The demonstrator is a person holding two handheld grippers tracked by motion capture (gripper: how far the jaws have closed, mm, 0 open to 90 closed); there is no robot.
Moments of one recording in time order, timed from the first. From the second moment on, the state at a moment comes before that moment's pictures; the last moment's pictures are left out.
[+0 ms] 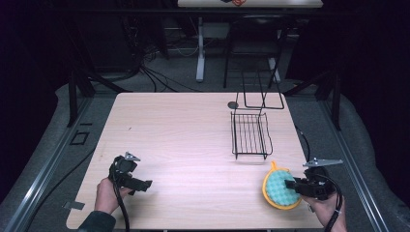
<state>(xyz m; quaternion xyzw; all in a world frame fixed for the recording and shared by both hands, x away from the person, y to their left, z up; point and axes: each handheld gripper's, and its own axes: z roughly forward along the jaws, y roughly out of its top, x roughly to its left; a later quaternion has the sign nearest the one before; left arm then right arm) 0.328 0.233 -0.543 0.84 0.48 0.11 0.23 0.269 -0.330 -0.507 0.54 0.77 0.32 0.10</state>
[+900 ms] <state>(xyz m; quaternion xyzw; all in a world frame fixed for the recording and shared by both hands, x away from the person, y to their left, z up) 0.329 0.234 -0.543 0.84 0.48 0.11 0.23 0.291 -0.315 -0.471 0.51 0.77 0.35 0.14</state>
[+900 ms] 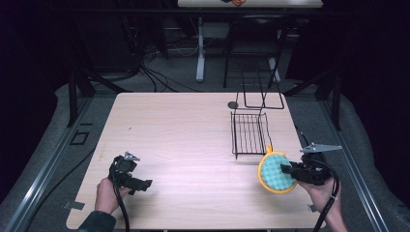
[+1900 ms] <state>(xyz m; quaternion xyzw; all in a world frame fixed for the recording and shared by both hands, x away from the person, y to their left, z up) 0.328 0.236 -0.543 0.83 0.48 0.12 0.23 0.339 -0.290 -0.452 0.50 0.77 0.37 0.17</state>
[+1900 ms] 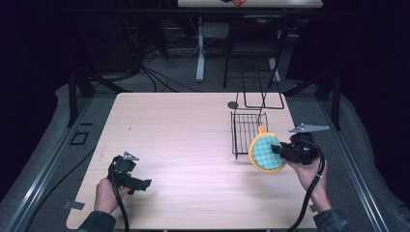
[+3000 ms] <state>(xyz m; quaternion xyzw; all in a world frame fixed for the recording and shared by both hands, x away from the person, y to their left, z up) 0.329 0.236 -0.543 0.83 0.48 0.12 0.24 0.390 -0.267 -0.468 0.53 0.73 0.39 0.18</state>
